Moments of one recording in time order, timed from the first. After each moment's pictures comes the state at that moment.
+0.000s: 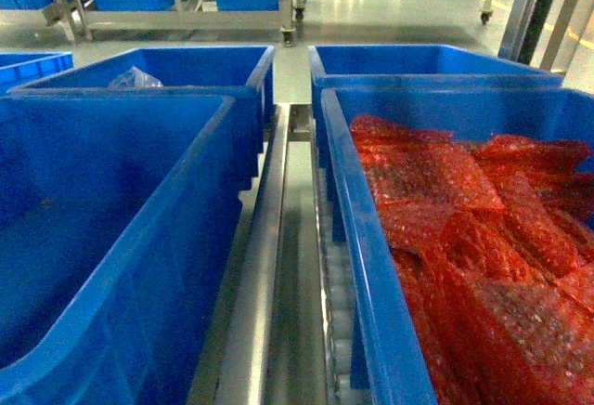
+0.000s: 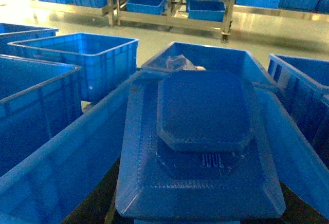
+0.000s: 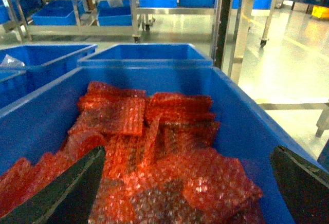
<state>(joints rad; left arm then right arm) -0.33 0.20 0.21 -0.06 -0.56 -0.07 0.00 0.01 0.01 -0.01 0.00 0.00</state>
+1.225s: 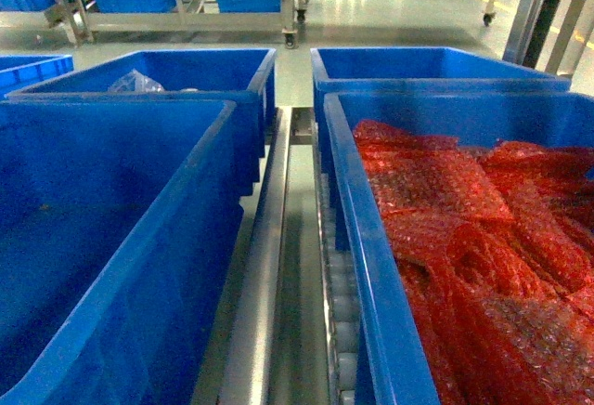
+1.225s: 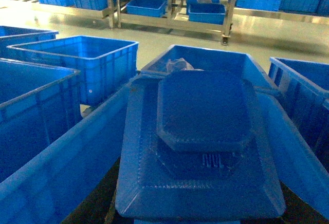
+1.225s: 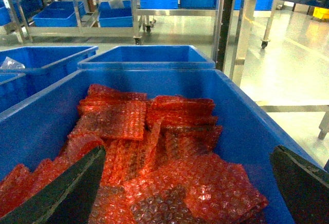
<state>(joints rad) -0.33 0.20 0.21 -0.06 -0.56 -0.07 0.00 0.01 0.01 -0.01 0.00 0.00</state>
